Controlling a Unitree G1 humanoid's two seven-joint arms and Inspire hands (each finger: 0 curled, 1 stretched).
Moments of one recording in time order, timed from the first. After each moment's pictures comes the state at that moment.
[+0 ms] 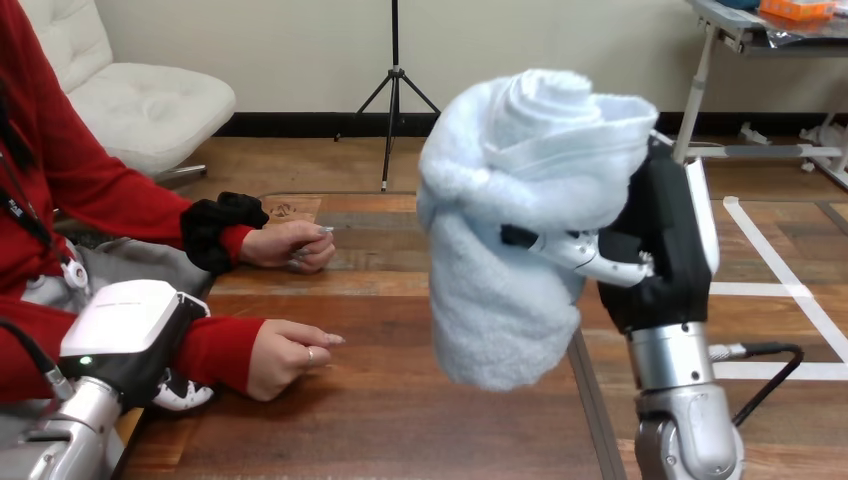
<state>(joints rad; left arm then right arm) -0.35 0.68 -0.37 0.90 0.73 -0.39 0.35 -0.16 0.01 -0.03 0.22 0.14 -0.57 0.17</state>
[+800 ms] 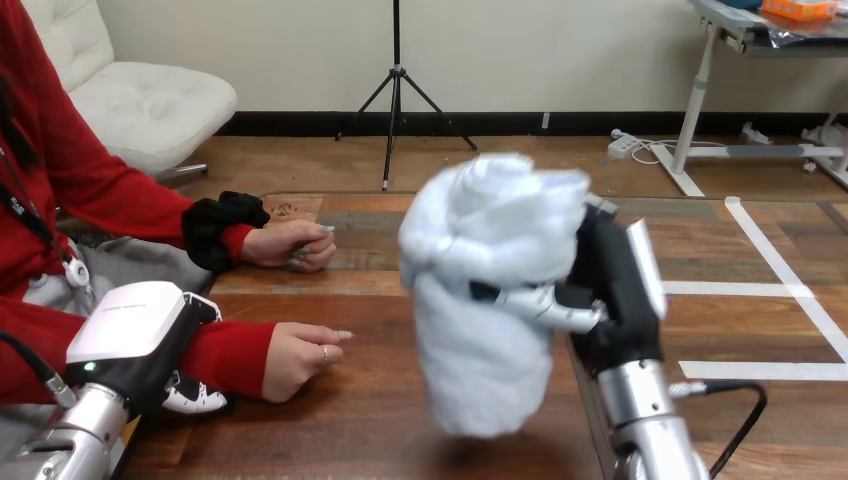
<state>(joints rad) -0.22 0.69 -0.29 0.65 0.68 -0.32 0.26 -0.22 0.00 -0.04 0.58 0.05 -0.69 0.14</state>
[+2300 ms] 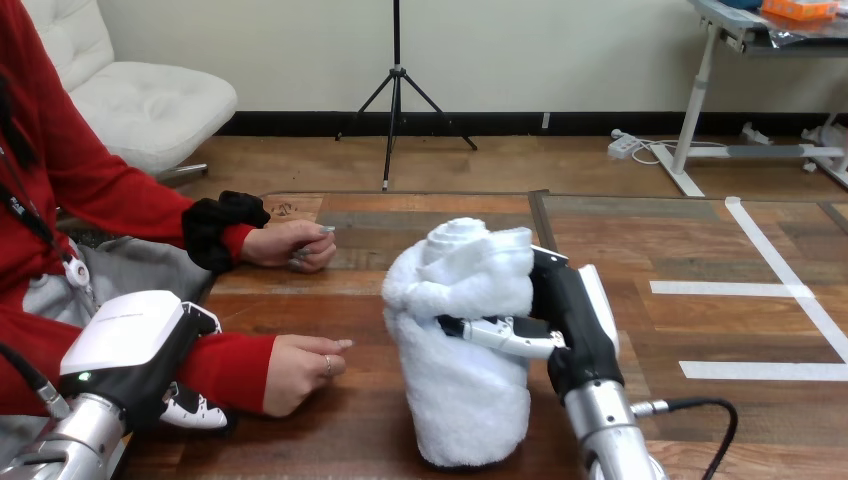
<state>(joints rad) -0.05 0.68 -0.18 0.33 0.67 -0.18 0.07 -0.38 0.00 -0.02 1.03 -0.15 -0.76 -0.06</state>
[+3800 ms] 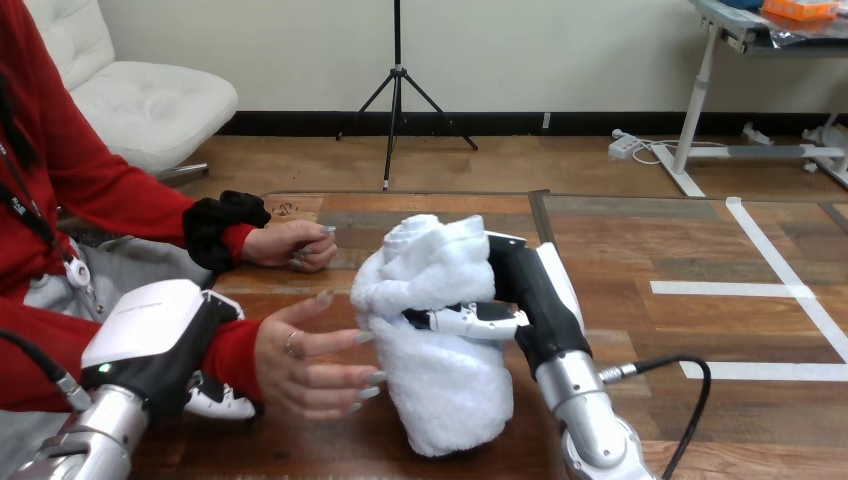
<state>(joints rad) -0.01 0.60 -0.13 0.15 0.67 -0.09 -0.02 -0.56 -0.01 0.02 1.24 -0.28 -0.74 -0.16</state>
